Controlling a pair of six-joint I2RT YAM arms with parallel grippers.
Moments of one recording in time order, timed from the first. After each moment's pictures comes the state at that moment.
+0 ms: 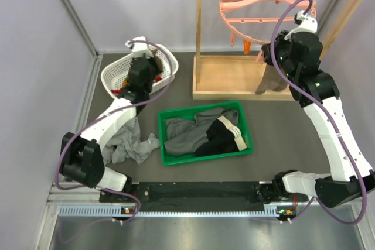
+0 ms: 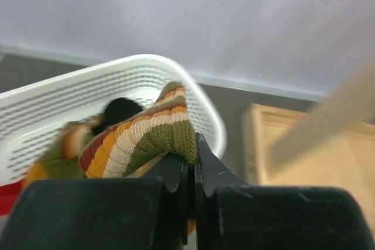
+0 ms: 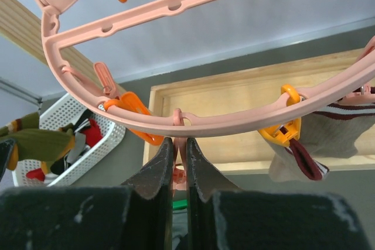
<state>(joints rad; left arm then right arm) -0.42 1.43 1.09 0.31 -0.35 -0.25 0.32 1.23 1.56 -0.54 0.21 0.41</state>
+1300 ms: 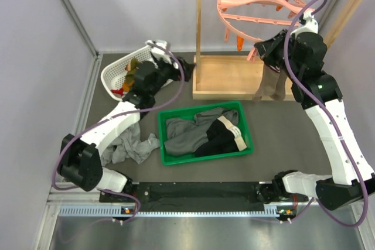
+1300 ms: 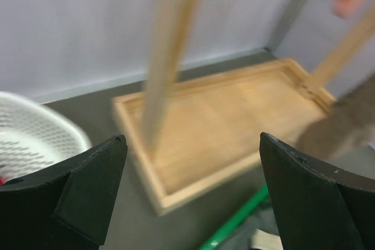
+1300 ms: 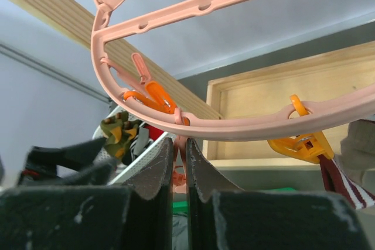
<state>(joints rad) -0.41 1.41 1.11 0.33 0.11 -0.26 0.32 1.21 1.56 -0.51 0.08 0.61</state>
